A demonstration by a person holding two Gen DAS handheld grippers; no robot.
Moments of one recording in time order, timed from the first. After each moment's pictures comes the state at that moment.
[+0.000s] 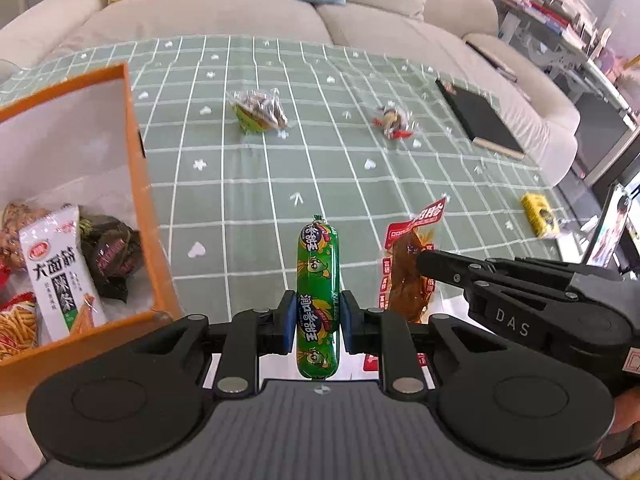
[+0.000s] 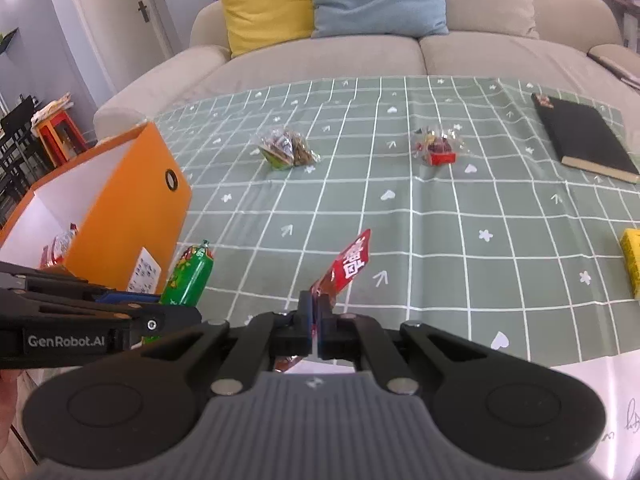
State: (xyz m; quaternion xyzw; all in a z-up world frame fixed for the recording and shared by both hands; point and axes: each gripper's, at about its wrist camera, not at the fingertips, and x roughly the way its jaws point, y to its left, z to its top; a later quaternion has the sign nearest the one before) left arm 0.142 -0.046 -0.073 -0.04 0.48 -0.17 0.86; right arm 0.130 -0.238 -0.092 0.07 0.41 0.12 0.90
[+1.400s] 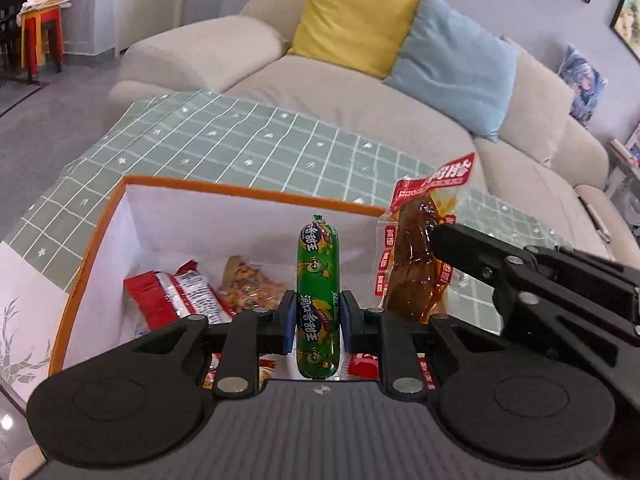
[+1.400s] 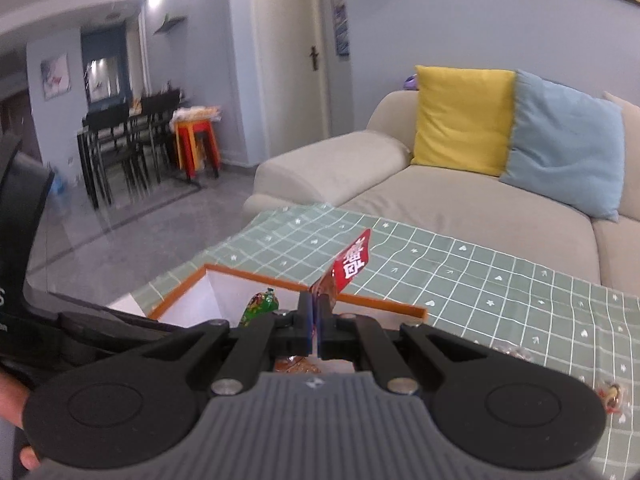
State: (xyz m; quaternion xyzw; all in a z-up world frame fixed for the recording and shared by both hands) left arm 0.154 0.135 -0.004 -0.15 0.41 0.02 0.90; right arm 0.174 -0.017 0.028 -0.06 0.26 0.32 0.91
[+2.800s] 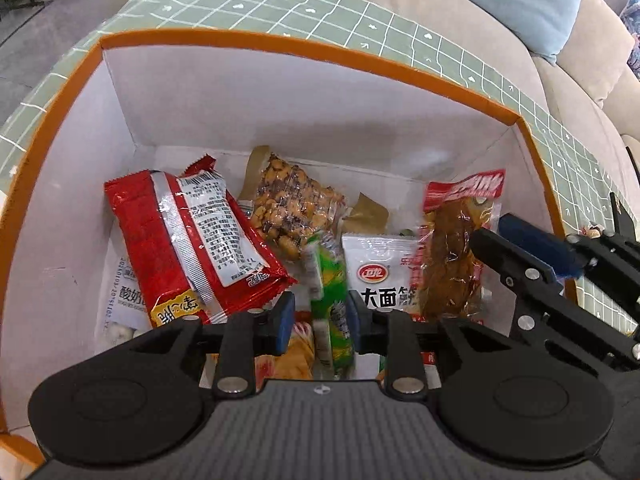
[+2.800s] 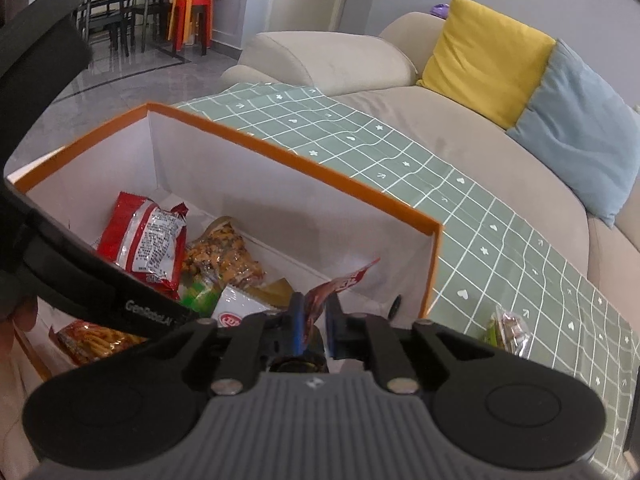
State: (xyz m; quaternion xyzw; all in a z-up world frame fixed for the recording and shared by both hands) left arm 0.189 0.160 -0.088 -0.16 0.55 0.03 0.82; right arm 0.212 0.017 -0.060 -0.20 0.35 0.28 0.87
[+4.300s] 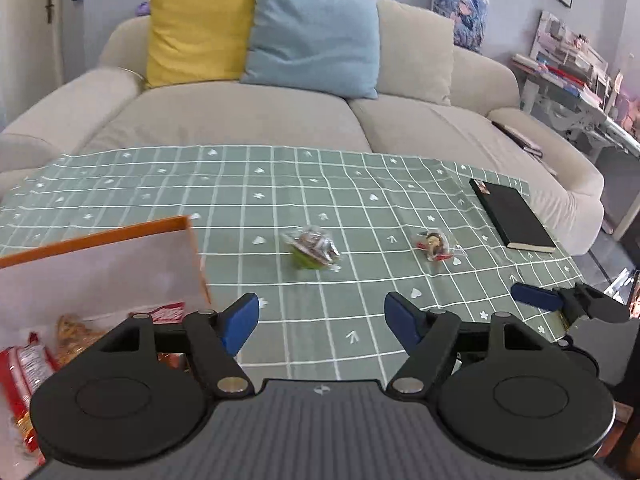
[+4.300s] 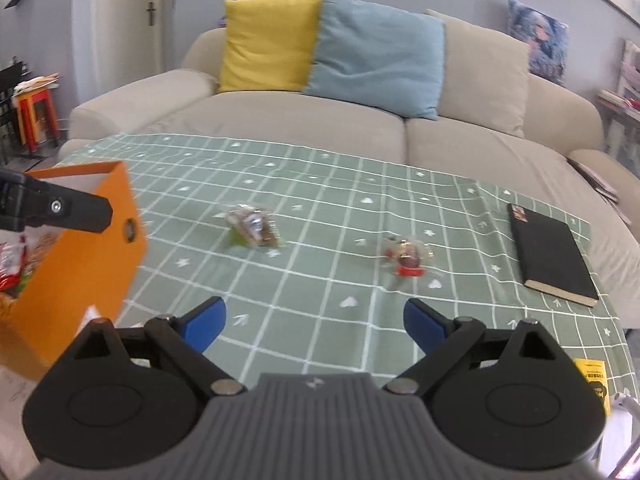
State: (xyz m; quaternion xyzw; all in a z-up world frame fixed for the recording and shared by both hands) left arm 0.186 -0.031 -0.022 -0.02 0.38 -0.12 0.92; right arm 0.185 -0.224 -0.074 -0.05 0.34 0.07 0.94
